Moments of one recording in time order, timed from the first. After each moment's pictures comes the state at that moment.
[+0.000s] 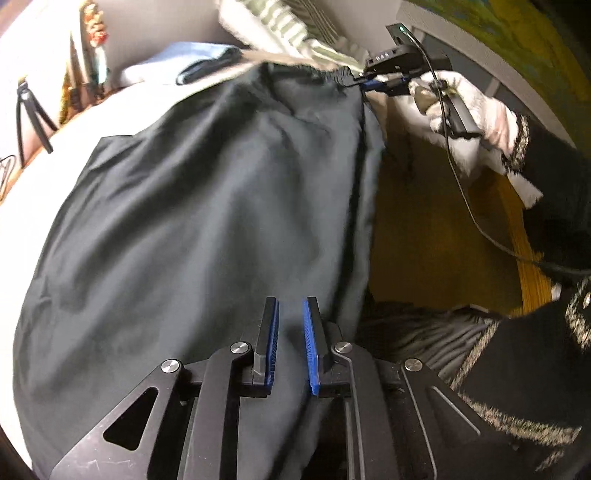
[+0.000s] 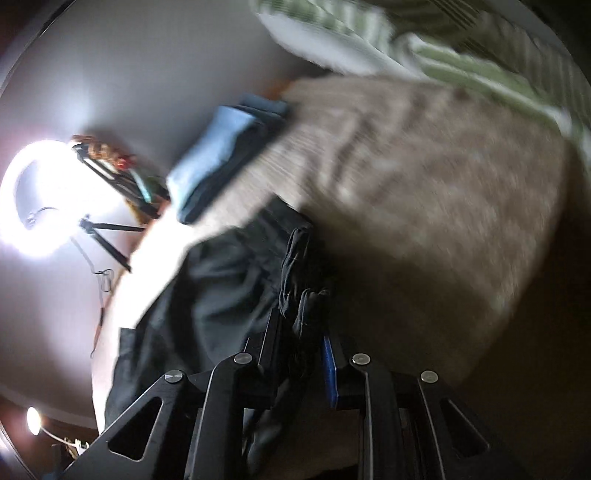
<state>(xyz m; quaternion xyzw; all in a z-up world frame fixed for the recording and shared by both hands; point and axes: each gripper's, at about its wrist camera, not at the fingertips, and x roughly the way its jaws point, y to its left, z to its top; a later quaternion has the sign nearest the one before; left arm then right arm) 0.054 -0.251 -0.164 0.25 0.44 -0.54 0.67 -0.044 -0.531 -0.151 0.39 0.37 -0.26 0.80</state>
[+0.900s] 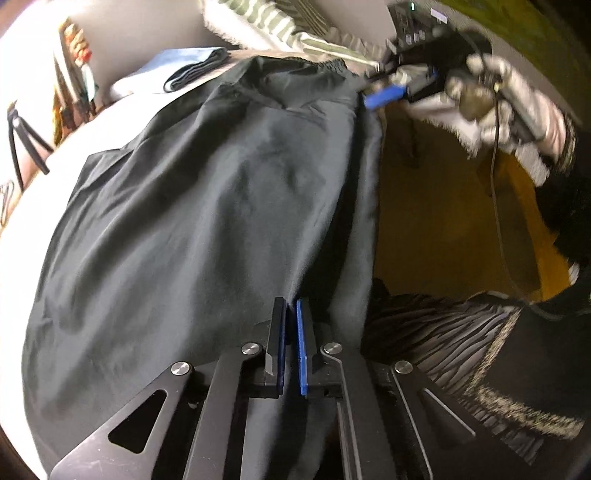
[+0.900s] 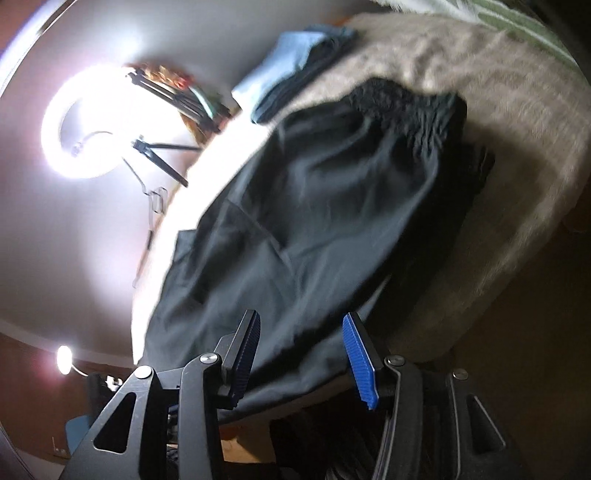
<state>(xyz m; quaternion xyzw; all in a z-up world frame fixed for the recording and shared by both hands) 0.049 -0.262 -0.169 0.28 0.42 -0.54 0.68 -0.039 -0.435 -0.160 0.42 0.45 -0.12 0.78</state>
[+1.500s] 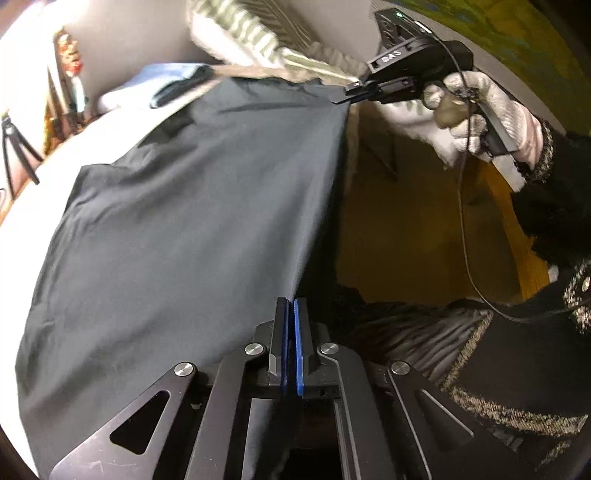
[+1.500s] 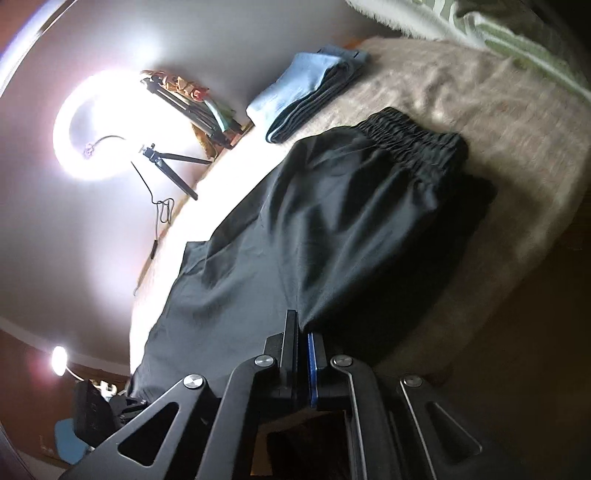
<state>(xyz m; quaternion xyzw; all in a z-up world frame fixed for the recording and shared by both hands) 0.031 -0.259 -0.156 0.27 0.41 -0.58 0.65 -0.050 -0.420 -0.135 0.37 0.42 -0.14 0.81</state>
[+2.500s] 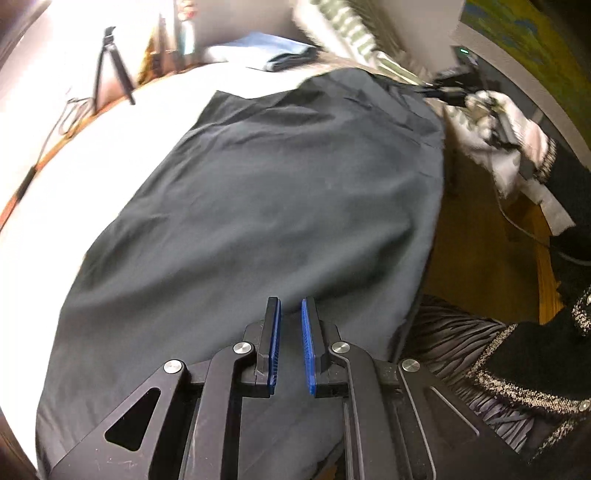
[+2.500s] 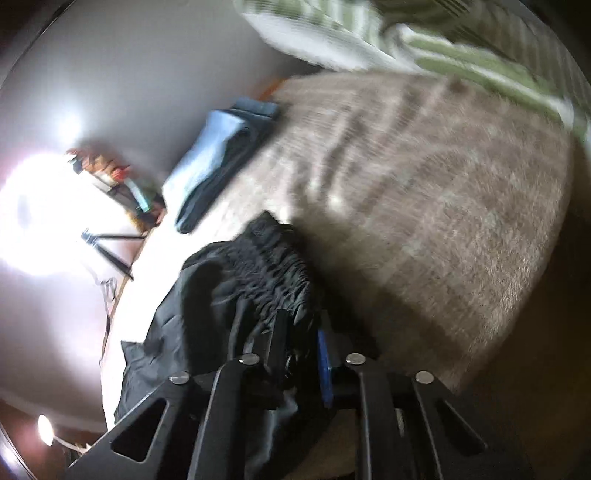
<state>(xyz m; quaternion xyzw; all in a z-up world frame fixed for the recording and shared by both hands) 0.094 -0.161 -0.145 0.21 0.47 -0.45 0.73 -0.042 -0.535 -0.125 0.37 0.37 -0.25 0.82</state>
